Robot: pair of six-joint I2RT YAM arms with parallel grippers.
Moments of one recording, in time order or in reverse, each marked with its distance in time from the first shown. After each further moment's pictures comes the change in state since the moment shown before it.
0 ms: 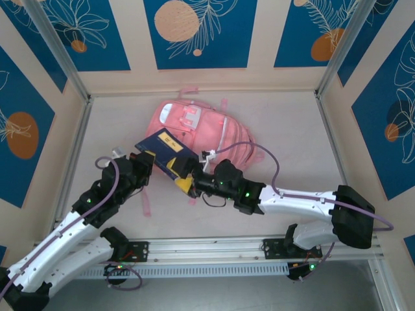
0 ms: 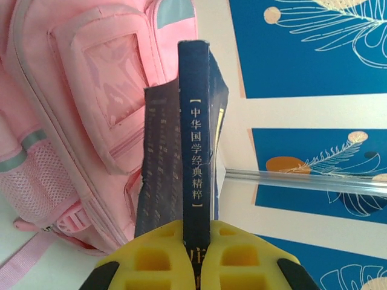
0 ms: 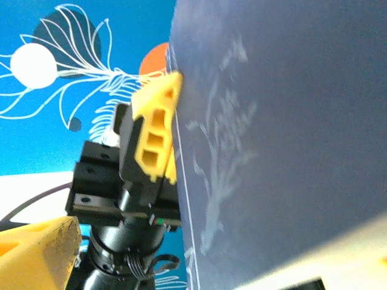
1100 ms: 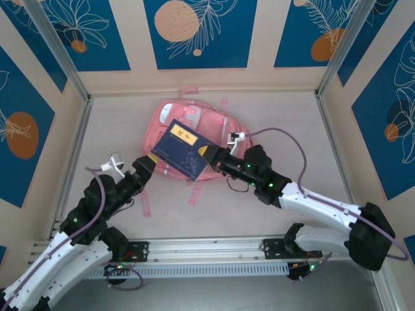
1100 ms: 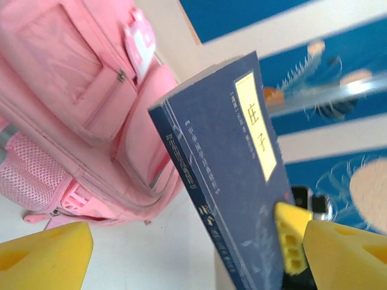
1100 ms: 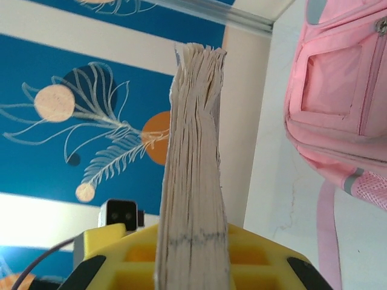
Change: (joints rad) left arm 0.005 -0.243 -0.119 0.024 0.210 0.337; right arm -0.293 -0.225 -0.104 -0.072 -0.164 -0.278
